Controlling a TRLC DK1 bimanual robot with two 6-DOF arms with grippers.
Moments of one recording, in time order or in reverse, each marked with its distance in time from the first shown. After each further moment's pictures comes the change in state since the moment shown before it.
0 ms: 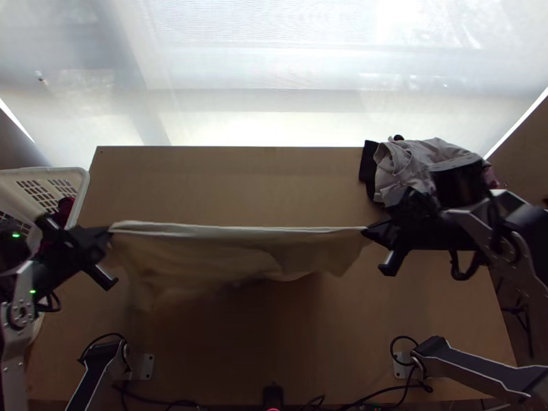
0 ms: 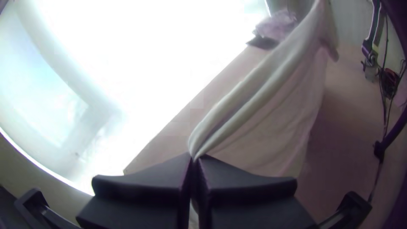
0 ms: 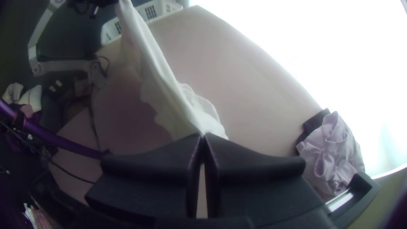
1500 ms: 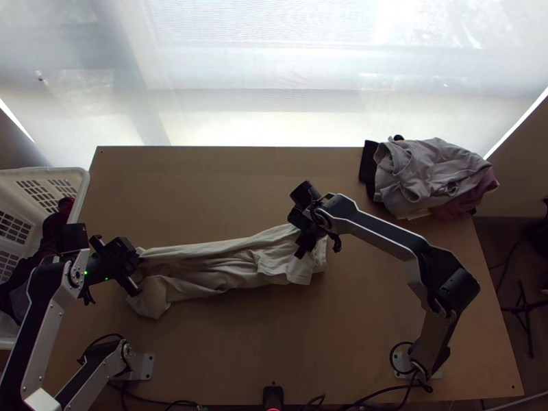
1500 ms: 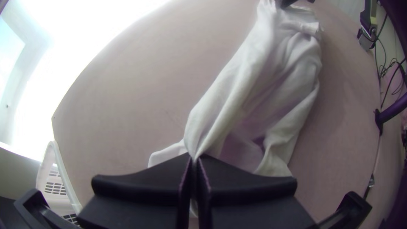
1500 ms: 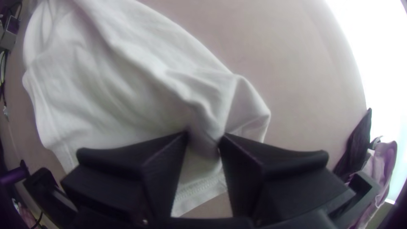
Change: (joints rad) left arm 0.013 0.231 -0.434 0.192 -0.075 0.100; right arm 0.189 0.715 -0.239 0.581 0.378 0.012
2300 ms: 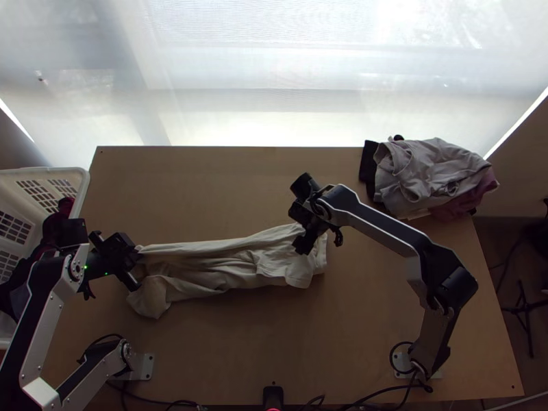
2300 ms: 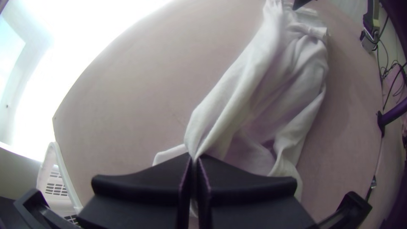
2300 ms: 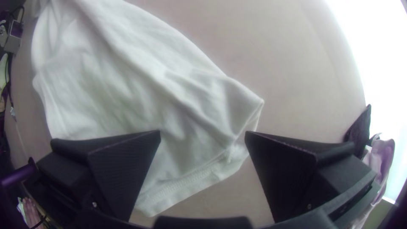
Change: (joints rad) left arm 0.009 0.055 0.021 0.033 0.000 0.004; right arm -0.013 0.017 0.103 -0.135 -0.015 0.004
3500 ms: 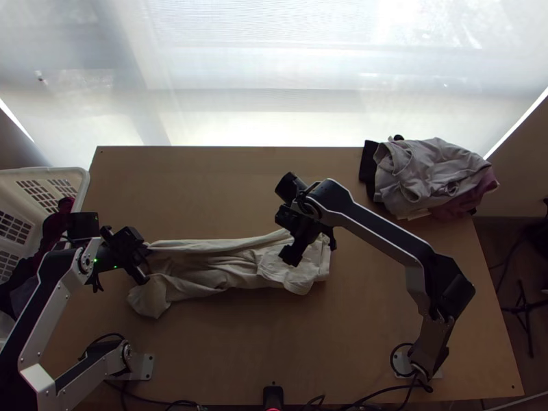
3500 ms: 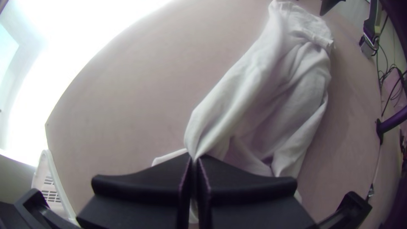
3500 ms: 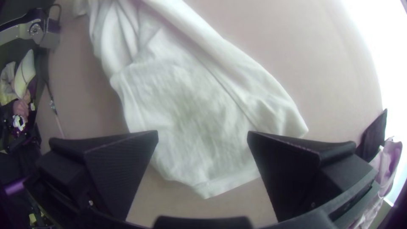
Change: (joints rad) left arm -0.080 0.079 0.014 0.066 0.000 -0.075; right arm 0.101 -0.018 0.178 -0.288 -0.159 0.098
